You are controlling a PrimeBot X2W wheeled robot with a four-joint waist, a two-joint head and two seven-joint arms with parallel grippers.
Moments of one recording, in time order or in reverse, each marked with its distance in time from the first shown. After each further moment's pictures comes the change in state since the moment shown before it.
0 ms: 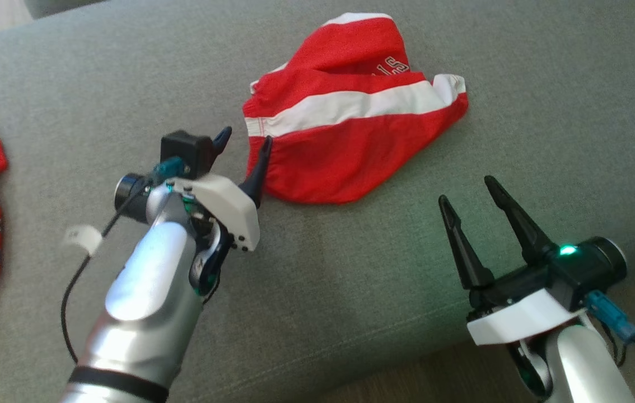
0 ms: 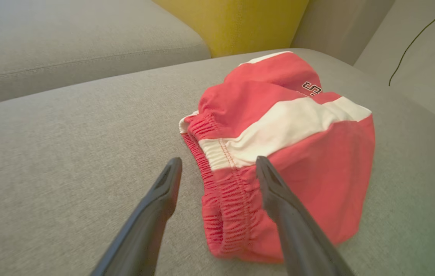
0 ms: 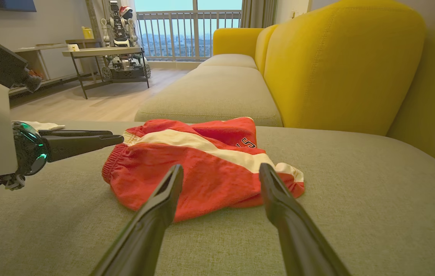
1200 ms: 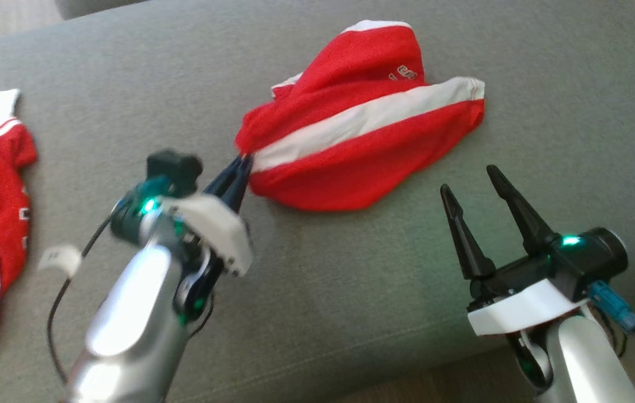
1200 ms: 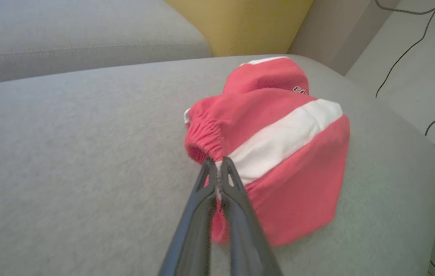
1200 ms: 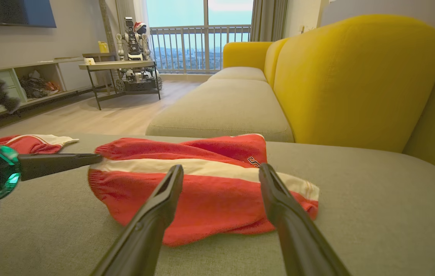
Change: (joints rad) left arm 0.070 0.042 -0.016 -0.122 -0.115 -0.006 0.073; right arm -0.032 0.000 -0.002 0.004 0.016 0.000 0.000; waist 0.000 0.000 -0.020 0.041
